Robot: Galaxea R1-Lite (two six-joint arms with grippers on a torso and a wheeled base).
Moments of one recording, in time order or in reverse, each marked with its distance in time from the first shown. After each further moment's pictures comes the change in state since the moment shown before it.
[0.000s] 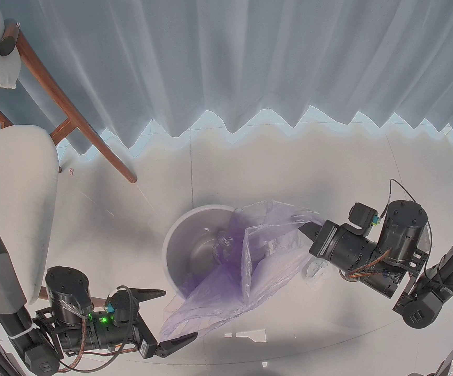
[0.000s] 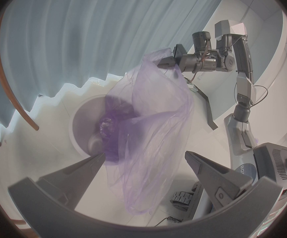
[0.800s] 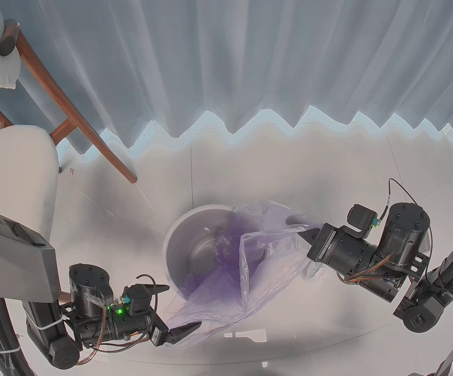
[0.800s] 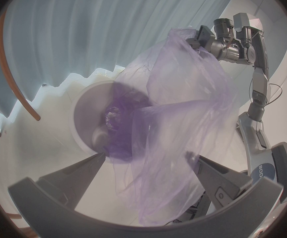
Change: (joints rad) left arm 0.043 0.203 -0.079 -0.093 0.027 -0.016; right arm 0.031 -0.013 0.013 -0.019 -0.001 -0.004
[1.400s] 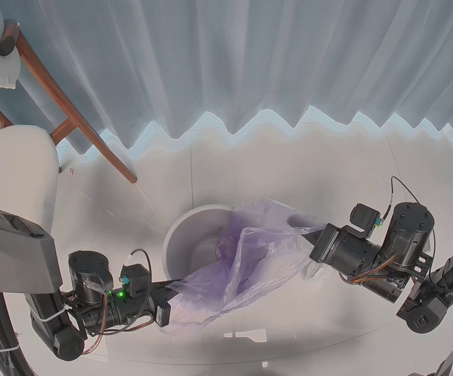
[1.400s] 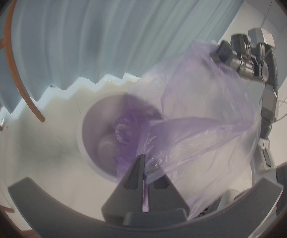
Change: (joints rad) left arm 0.022 0.007 -0.089 -0.026 0.019 -0.100; right arm 0.004 -0.021 0.011 0.000 0.004 -0.015
